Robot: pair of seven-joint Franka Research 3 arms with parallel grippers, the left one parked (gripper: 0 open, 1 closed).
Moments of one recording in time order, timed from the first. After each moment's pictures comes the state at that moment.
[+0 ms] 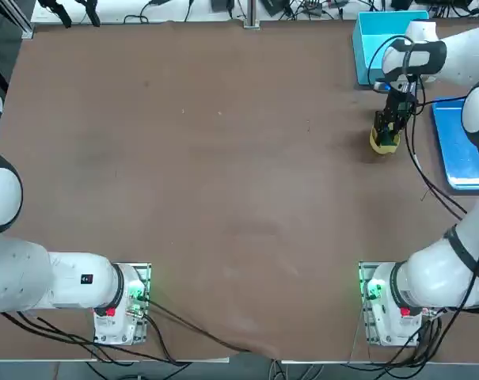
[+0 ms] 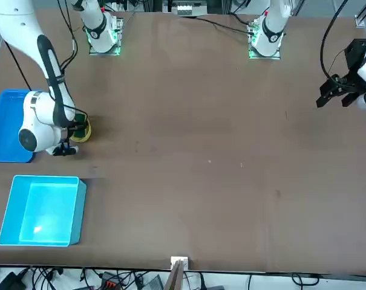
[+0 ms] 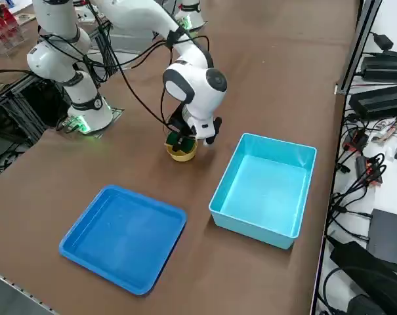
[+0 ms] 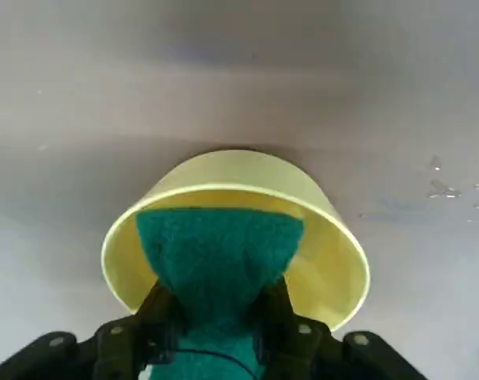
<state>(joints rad) -0.01 0.49 -0.08 -1.97 0.00 1.94 -0.16</state>
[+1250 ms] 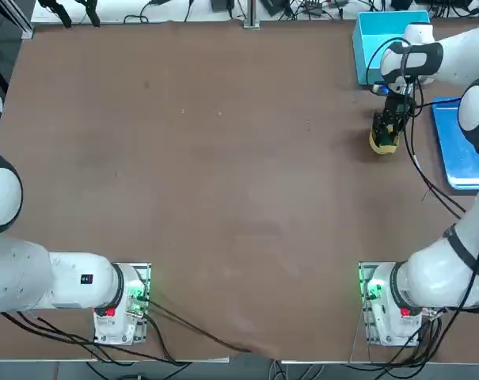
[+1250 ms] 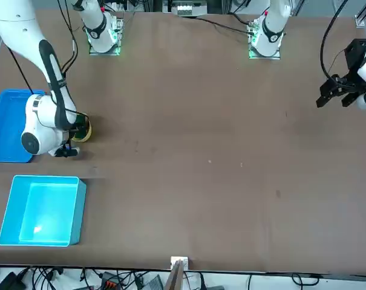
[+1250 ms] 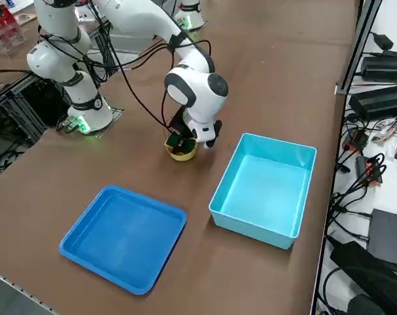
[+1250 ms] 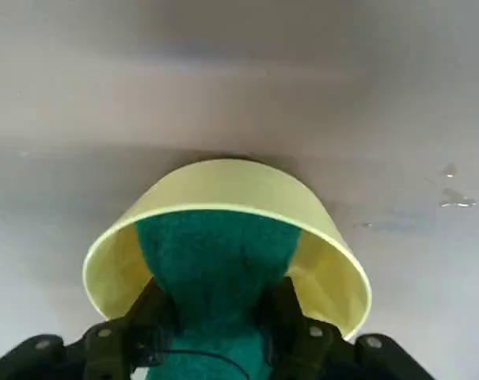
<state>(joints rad) -0.02 0.52 -0.08 -1.96 0.00 1.93 -0.16</state>
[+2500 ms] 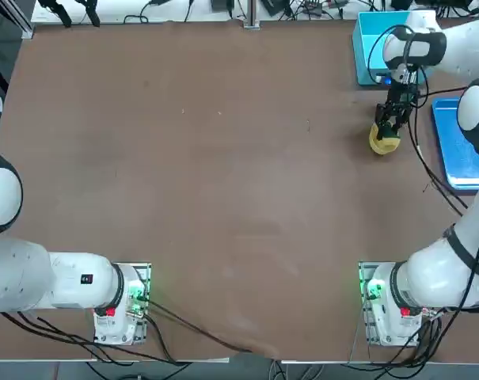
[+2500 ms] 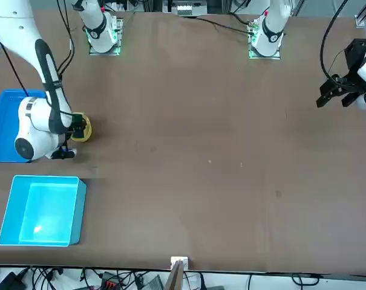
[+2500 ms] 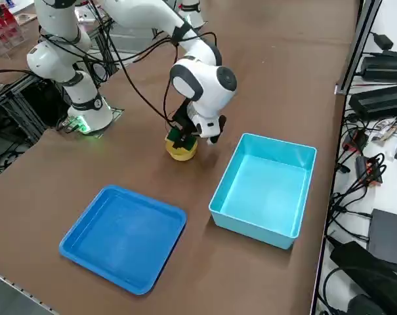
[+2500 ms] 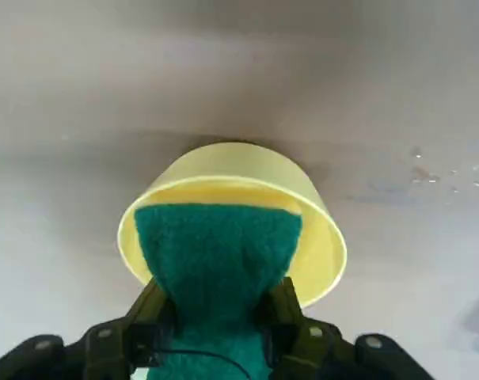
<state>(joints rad) -0.01 0.52 -0.08 -1.85 0.00 1.77 -0.16</state>
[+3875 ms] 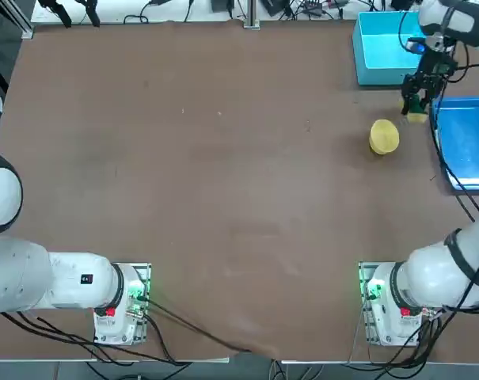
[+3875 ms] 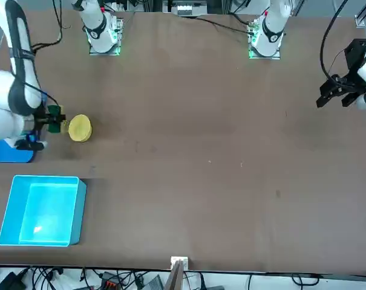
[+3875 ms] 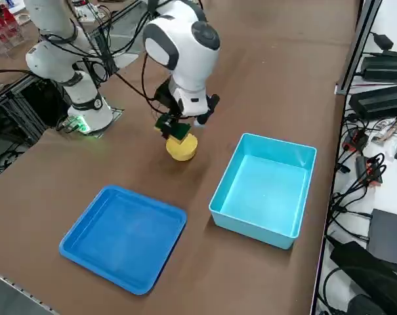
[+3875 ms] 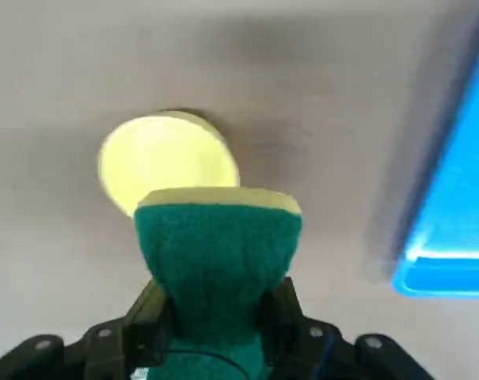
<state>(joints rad) -0.11 0.30 -0.11 -1.84 -0.06 1.70 -0.16</state>
